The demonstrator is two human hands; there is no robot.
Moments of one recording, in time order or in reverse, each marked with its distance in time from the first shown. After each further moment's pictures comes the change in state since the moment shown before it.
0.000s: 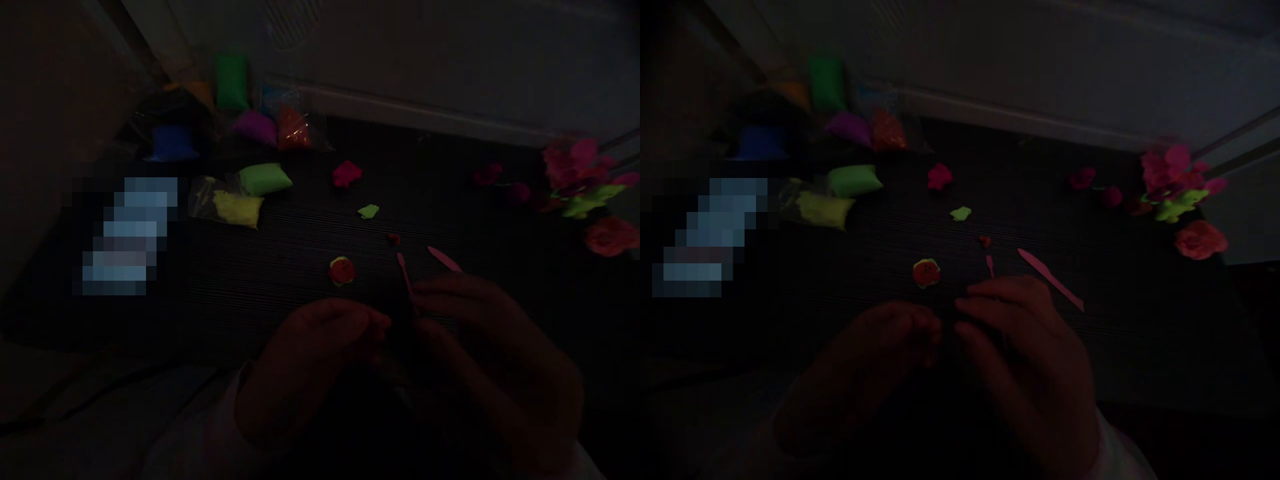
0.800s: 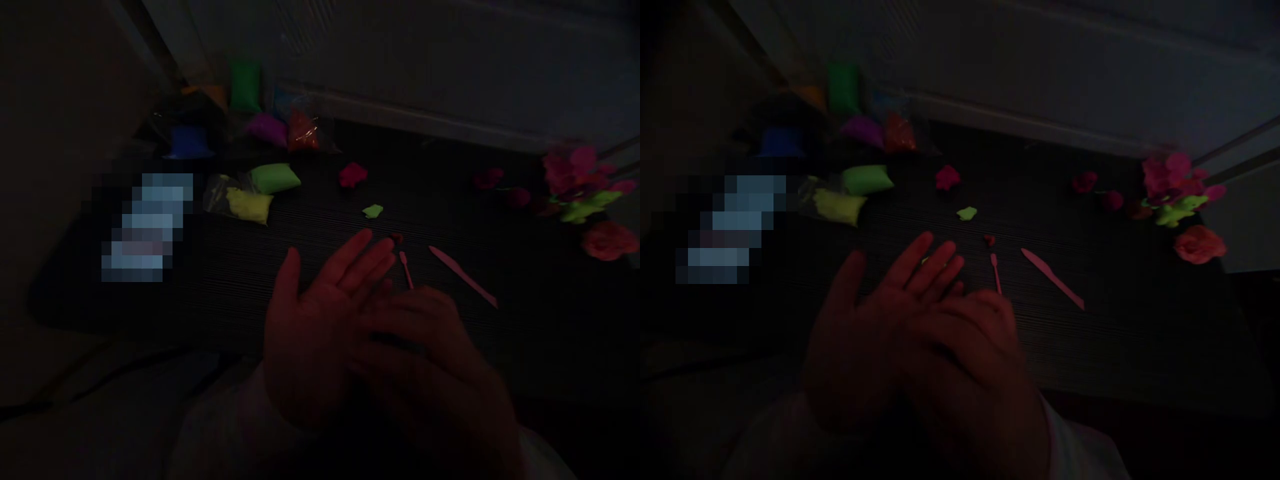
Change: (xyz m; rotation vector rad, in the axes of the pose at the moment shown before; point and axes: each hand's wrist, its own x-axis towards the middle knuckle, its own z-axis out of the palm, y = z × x) left_hand 0.010 0.010 0.013 -0.399 -0.140 0.095; right_hand 0.003 -0.028 0.019 0.063 -0.014 -0.233
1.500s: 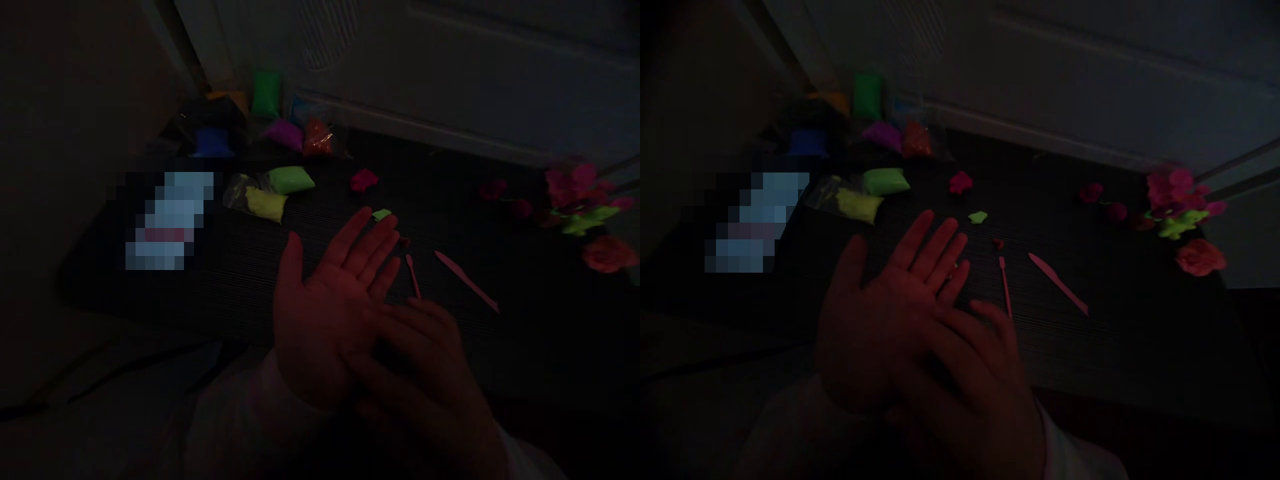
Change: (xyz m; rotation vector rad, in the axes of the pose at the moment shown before) left_hand 0.001 0.003 0.010 0.174 0.000 0.225; right_hand -0.018 -0.010 0.007 -0.116 -0.053 -0.098
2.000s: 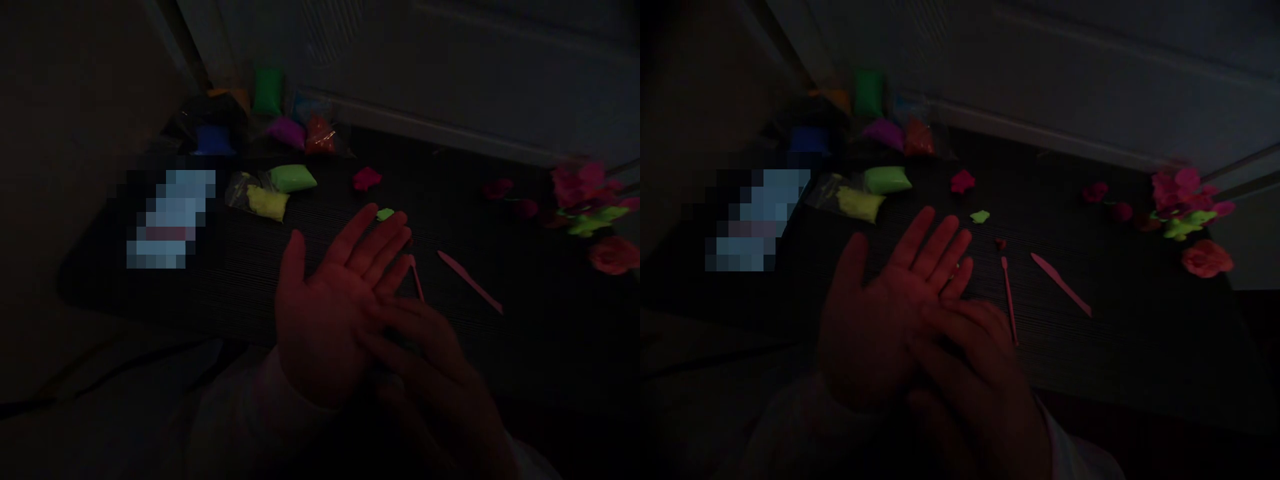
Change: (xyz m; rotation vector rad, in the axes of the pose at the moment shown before) left_hand 0.000 -0.002 0.003 0.025 0.040 -0.022; right_hand 0.004 0.004 -0.004 0.089 -0.072 0.073
